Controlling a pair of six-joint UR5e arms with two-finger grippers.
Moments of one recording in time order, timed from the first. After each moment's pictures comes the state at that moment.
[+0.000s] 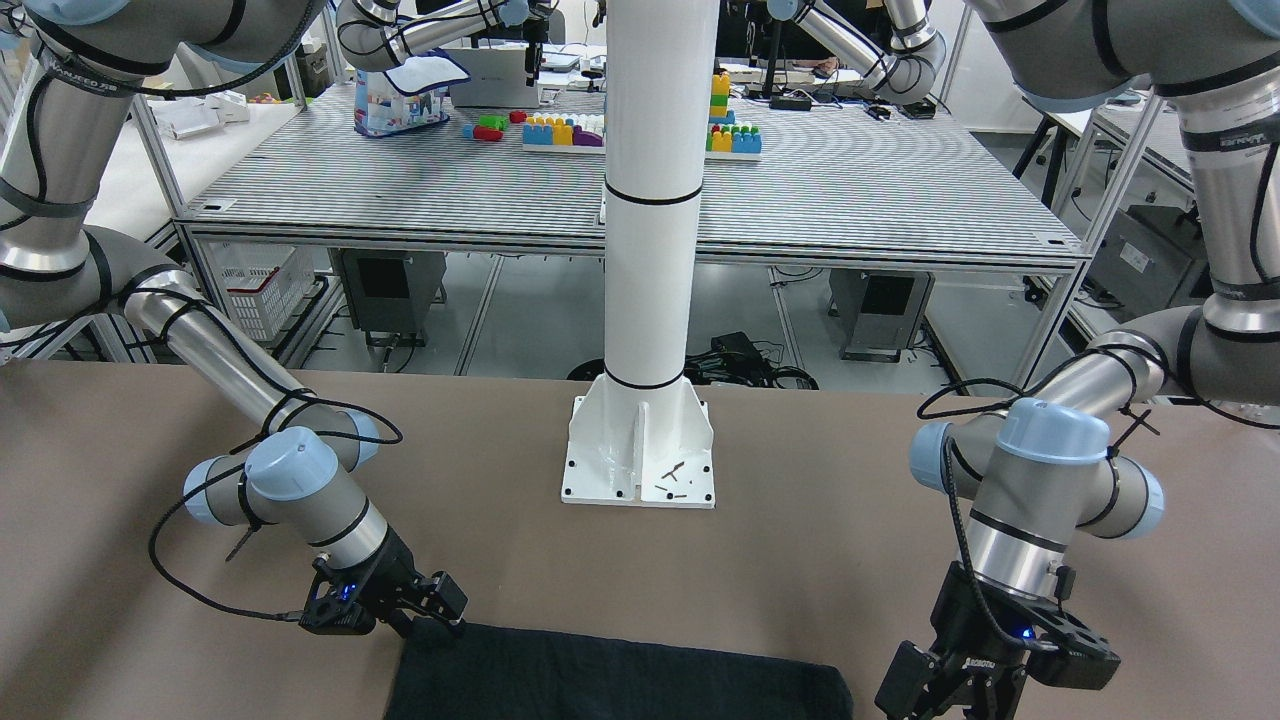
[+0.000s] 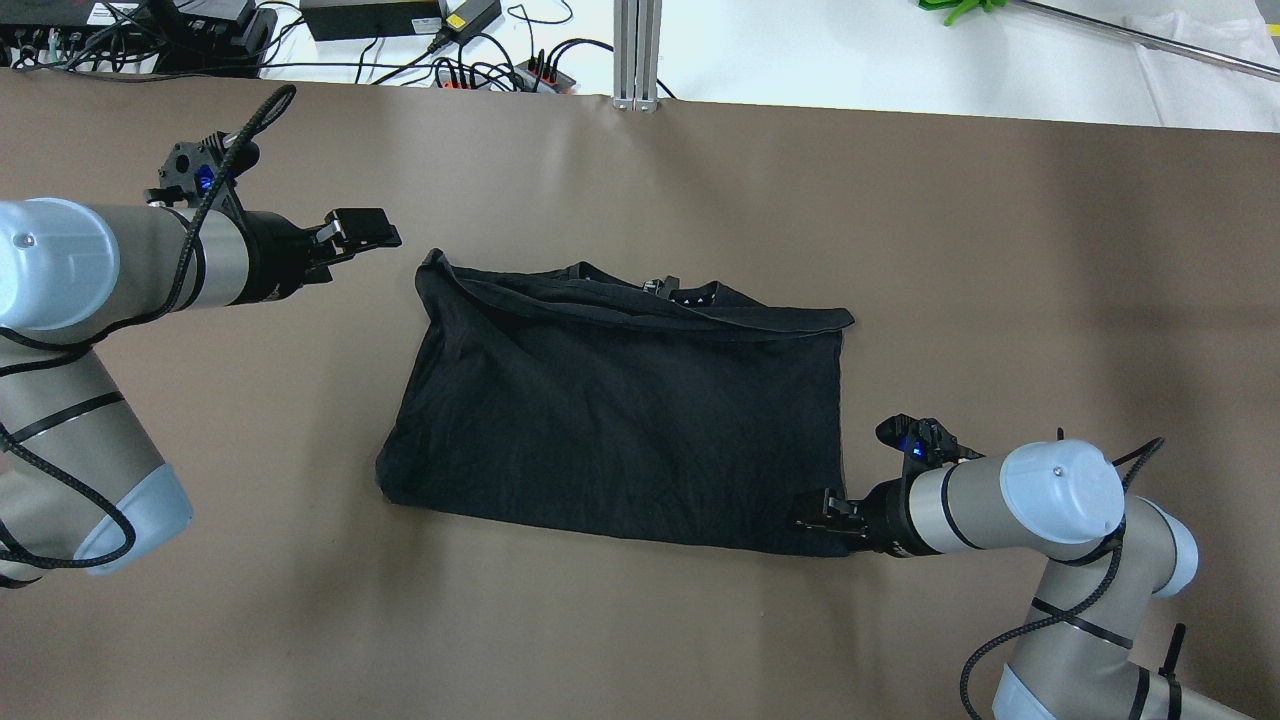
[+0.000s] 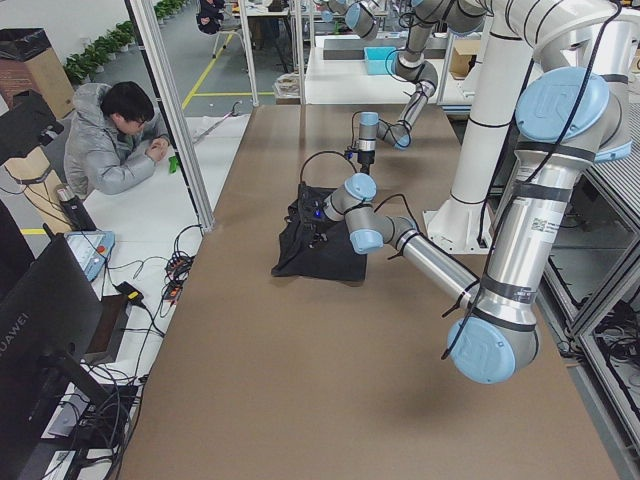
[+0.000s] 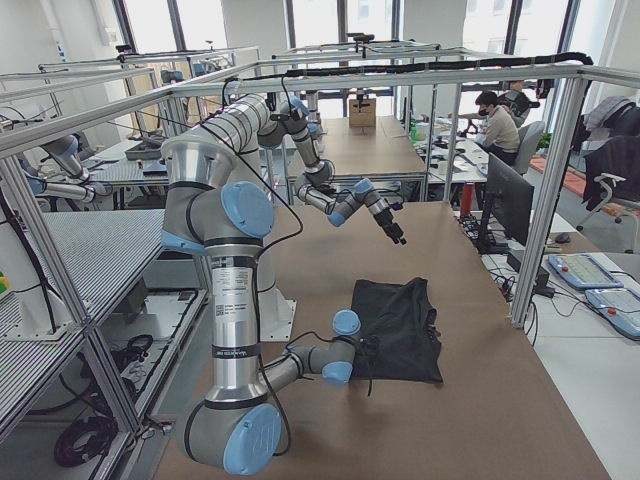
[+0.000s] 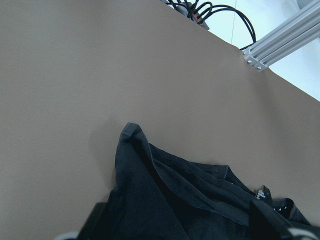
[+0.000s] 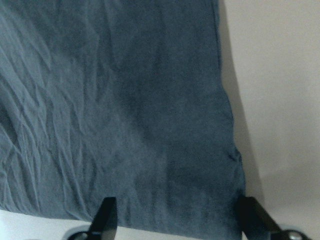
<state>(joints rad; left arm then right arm) -0.81 -1.90 -1.88 -2.16 -1.70 -1.52 0.55 -1.42 1.75 -0.76 1.98 1.54</state>
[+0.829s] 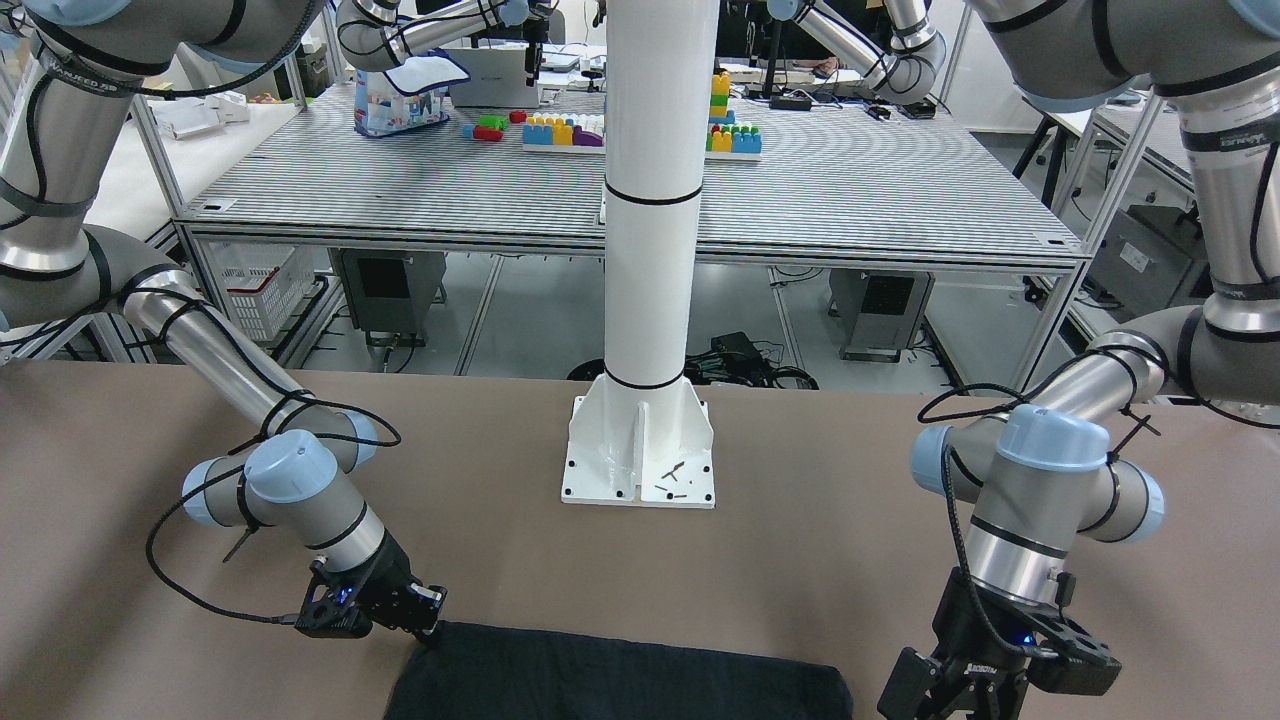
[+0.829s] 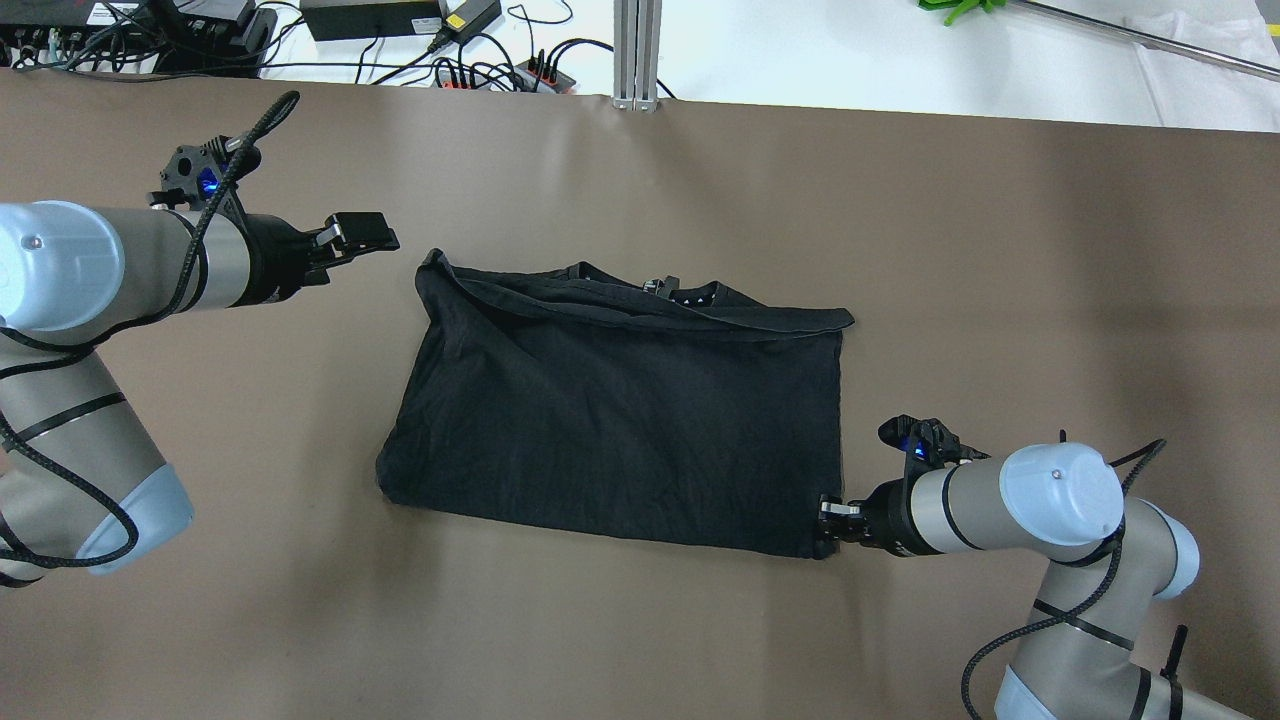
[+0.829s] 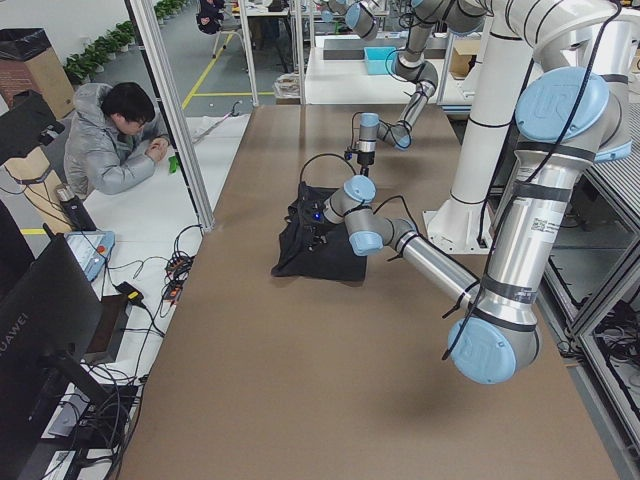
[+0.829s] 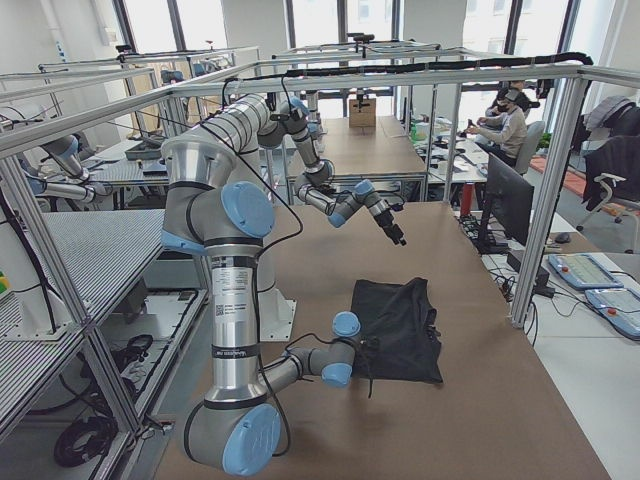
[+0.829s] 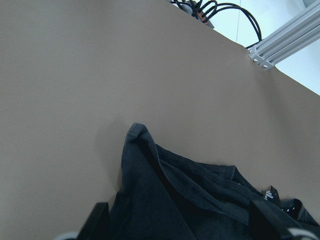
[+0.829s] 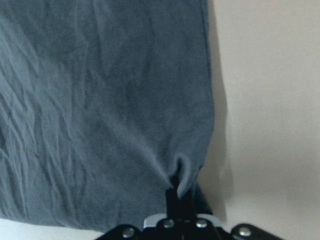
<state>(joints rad) -0.81 -1.90 -1.87 -2.16 -1.70 -1.51 0.55 -1.43 1.74 -0.77 1.97 1.52</state>
